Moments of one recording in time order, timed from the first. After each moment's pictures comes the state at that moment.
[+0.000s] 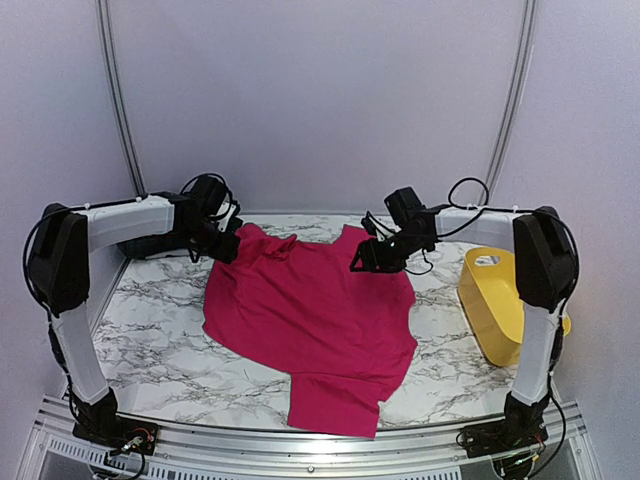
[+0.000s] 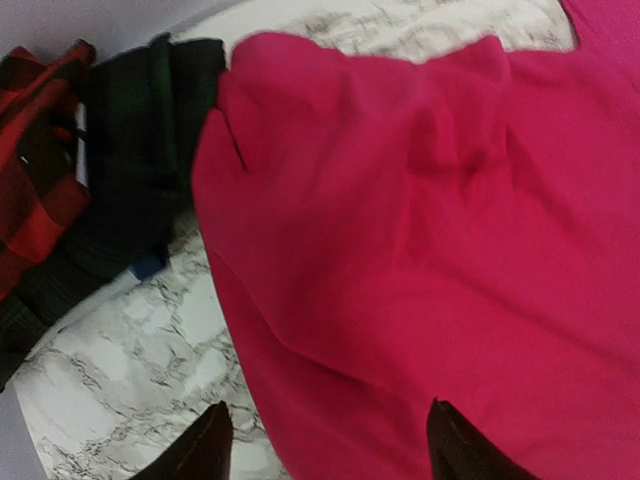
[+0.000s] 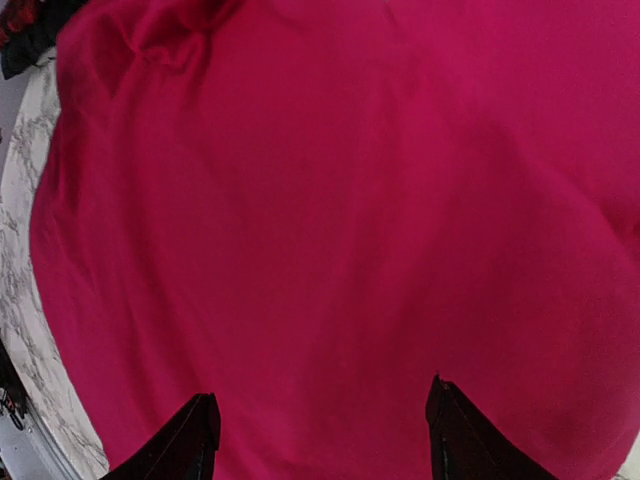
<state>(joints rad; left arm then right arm) -0.44 1.90 1.51 -0.58 -0.16 0.00 0.47 1.98 1.52 -0.49 -0.37 0.26</state>
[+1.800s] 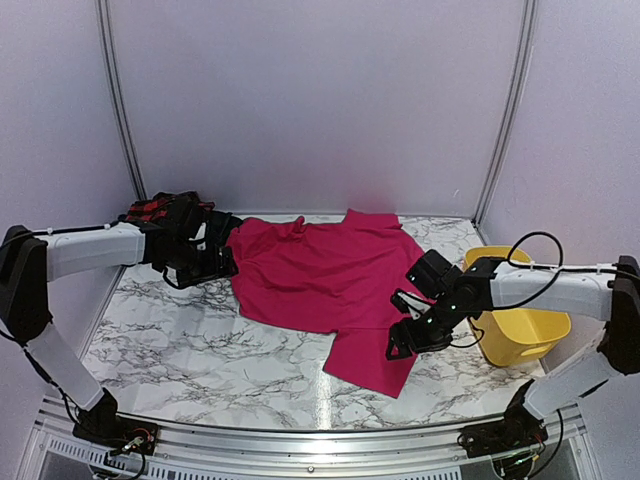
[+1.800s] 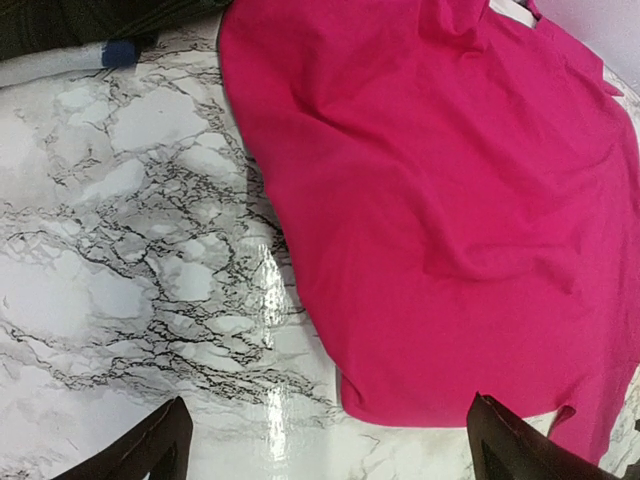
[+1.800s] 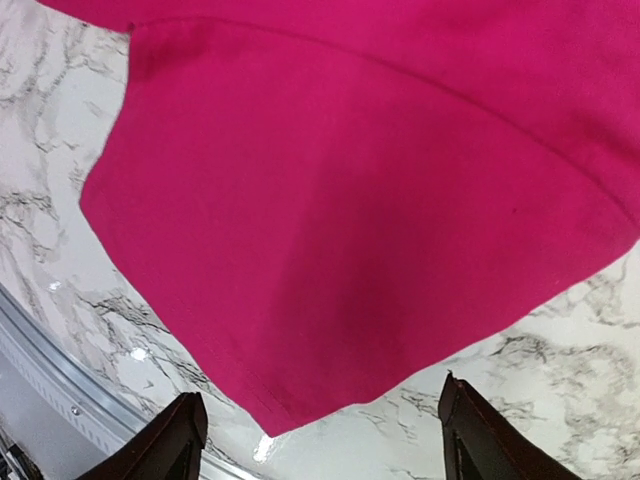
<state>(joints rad) -0.45 1.60 1.09 -0.44 0.02 -0.54 0.72 1.39 0.87 -0.73 -0.21 0.43</state>
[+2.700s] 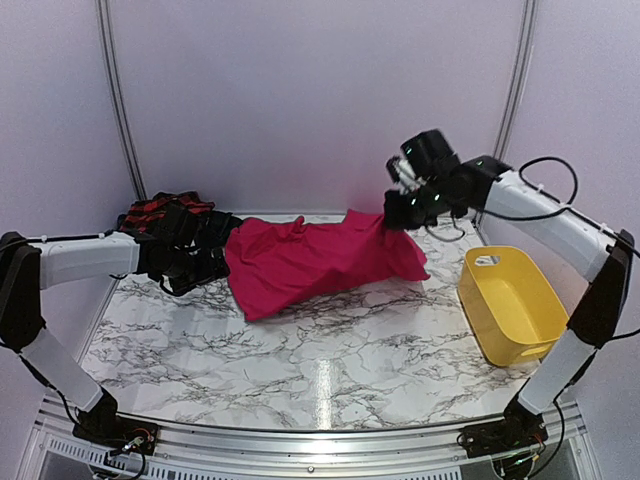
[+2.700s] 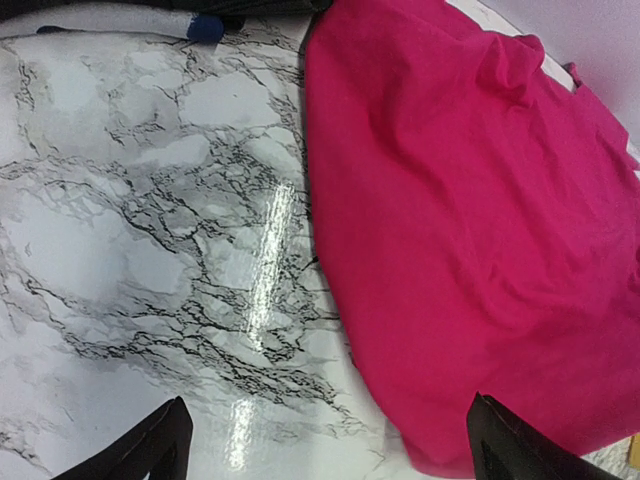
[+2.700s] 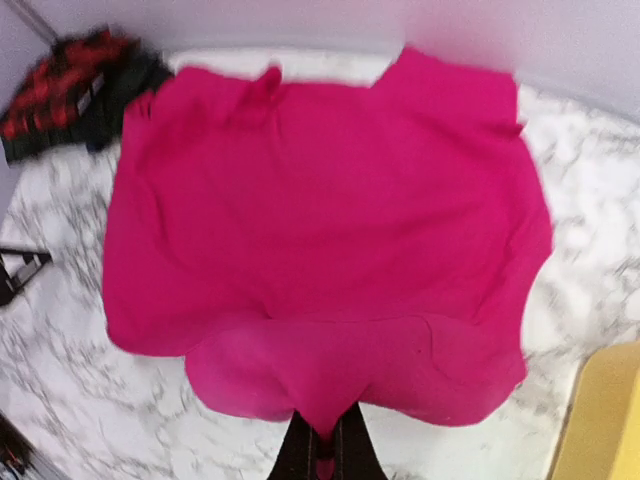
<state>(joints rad) -0.45 1.55 0.99 -0.38 -0.07 -0.69 0.65 1.63 1.61 -0.84 0.09 0.39</state>
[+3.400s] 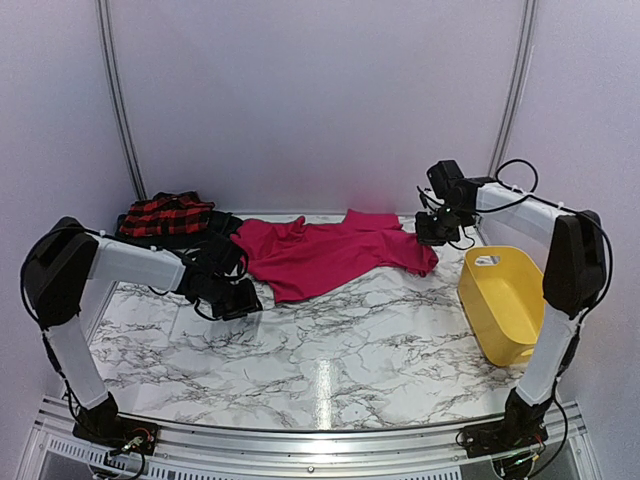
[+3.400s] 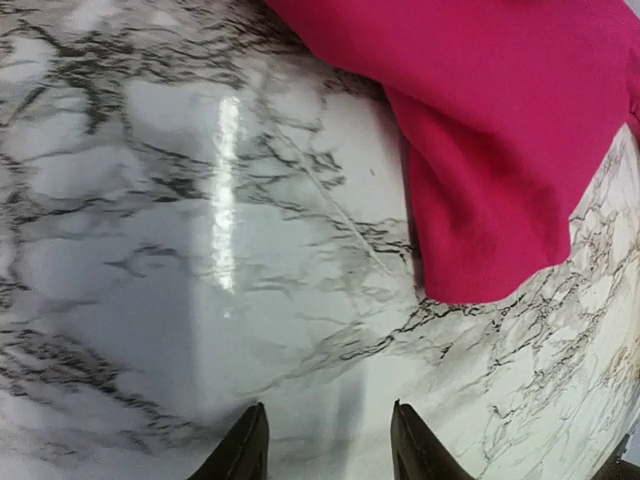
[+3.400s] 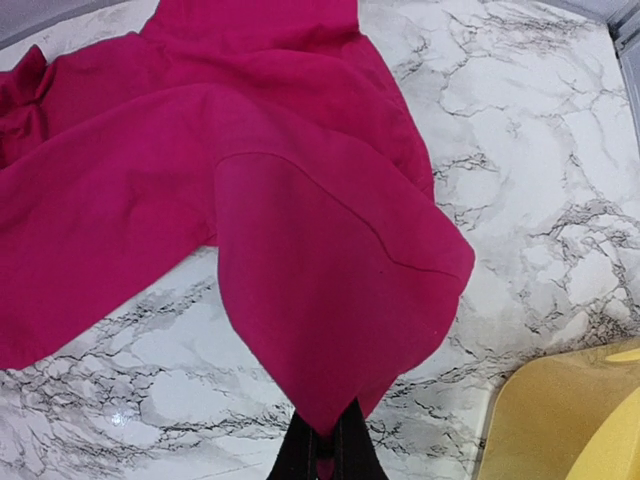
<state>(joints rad) -0.62 1.79 0.99 -0.21 0.09 -0.77 0.30 1.85 1.58 -0.75 0.05 0.25</state>
